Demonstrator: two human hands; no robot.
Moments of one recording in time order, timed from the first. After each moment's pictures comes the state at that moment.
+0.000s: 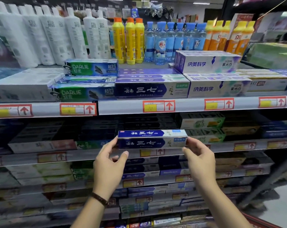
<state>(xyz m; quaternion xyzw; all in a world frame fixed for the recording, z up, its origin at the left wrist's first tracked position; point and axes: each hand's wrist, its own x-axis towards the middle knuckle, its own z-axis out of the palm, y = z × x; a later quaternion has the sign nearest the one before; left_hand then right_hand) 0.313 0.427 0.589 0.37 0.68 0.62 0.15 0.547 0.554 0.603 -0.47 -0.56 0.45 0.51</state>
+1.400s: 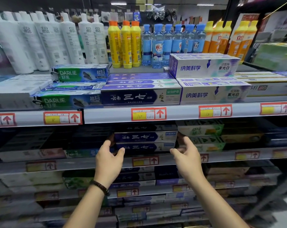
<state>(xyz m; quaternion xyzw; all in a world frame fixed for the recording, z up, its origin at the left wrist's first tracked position) 0.308 0.498 0.592 0.35 0.75 0.55 0.14 0.533 0.602 0.616 -0.52 -0.62 0.45 0.37</state>
